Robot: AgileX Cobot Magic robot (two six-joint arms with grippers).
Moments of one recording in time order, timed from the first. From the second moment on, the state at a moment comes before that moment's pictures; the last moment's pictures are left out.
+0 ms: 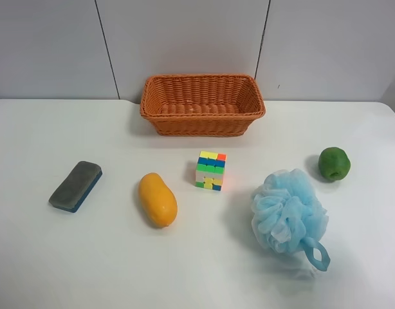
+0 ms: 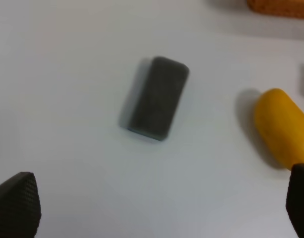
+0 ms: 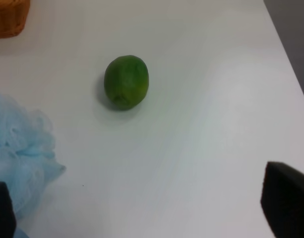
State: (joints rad) left arm 0.10 0.71 -0.81 -0.23 1.04 0.02; right arm -0.02 -0.01 -0.48 -0.04 1.05 0.00
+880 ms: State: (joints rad) left arm -0.41 1.61 -0.86 -0.50 0.53 -0.22; right arm -0.02 -0.01 -0.48 -0.04 1.05 0.00
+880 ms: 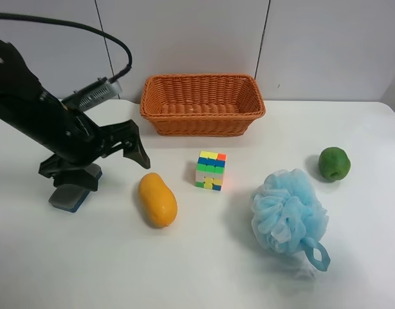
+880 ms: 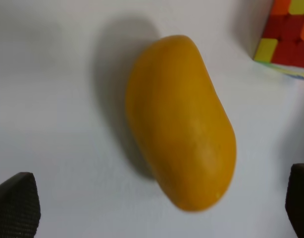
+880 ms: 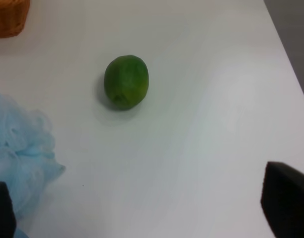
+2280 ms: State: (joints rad) left arm -0.55 1.92 -0.95 -0.65 0.39 -0.18; right arm -0.02 -0.01 -0.48 -0.04 1.05 0.00
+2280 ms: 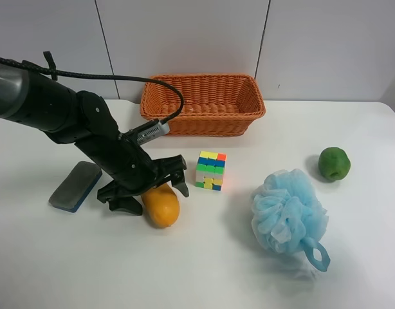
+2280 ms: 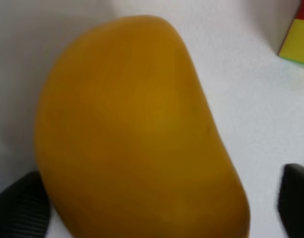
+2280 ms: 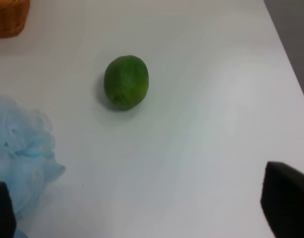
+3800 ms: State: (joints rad) left arm -0.50 1.64 -1.25 -0.27 0.47 -0.14; right arm -0.02 -0.01 -0.48 -0.04 1.05 0.00
